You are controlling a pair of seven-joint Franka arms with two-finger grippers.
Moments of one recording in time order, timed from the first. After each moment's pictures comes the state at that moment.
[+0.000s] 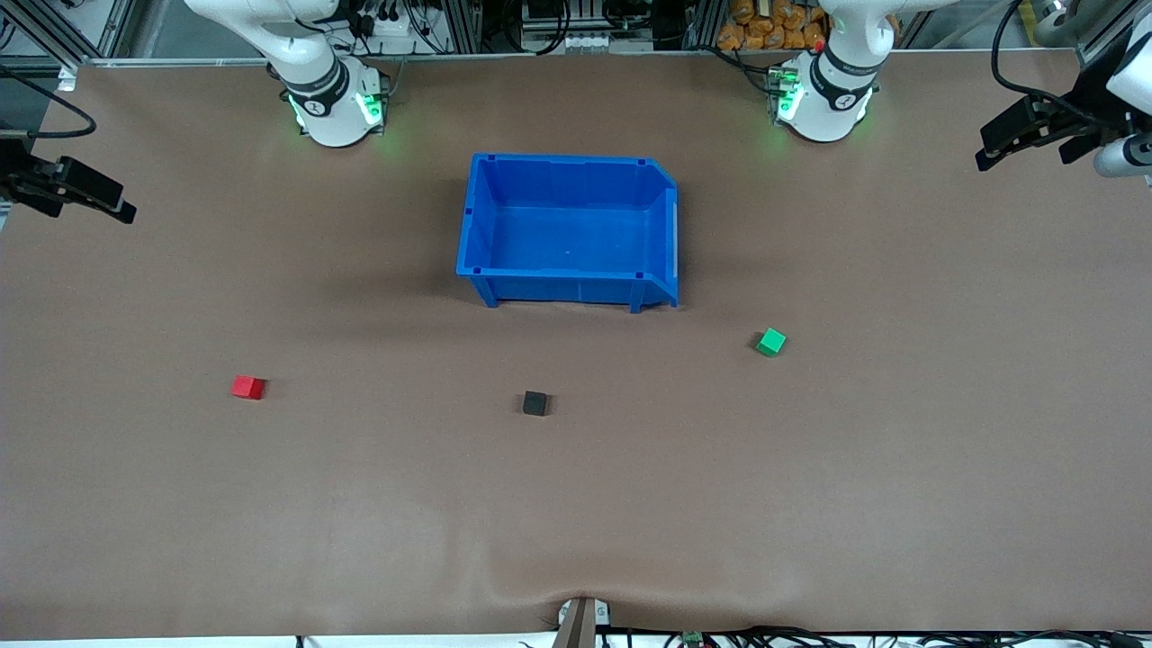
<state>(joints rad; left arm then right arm) 0.08 -0.13 -0.17 -1.58 0.01 1.39 -0.15 -0.02 -0.06 -0.05 -1.60 0.05 1.47 0.06</state>
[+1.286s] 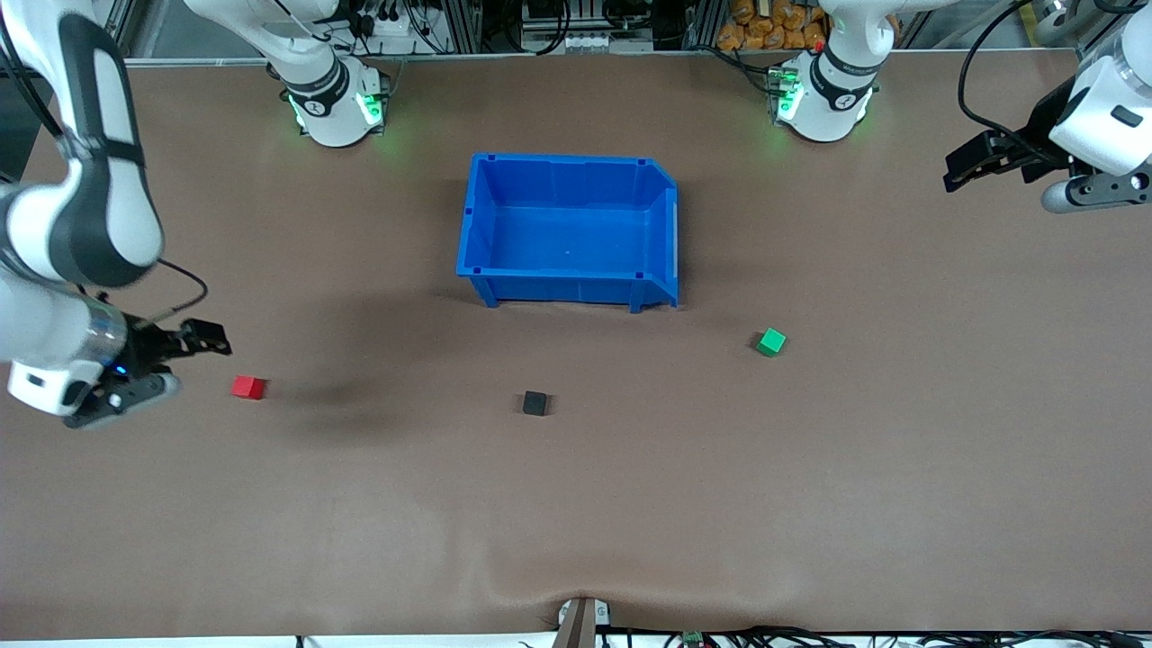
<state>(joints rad) 0.08 -0.12 -0.19 -1.68 0.01 1.45 -0.20 -0.02 0.40 -0.04 -1.61 0.08 1.88 -0.55</state>
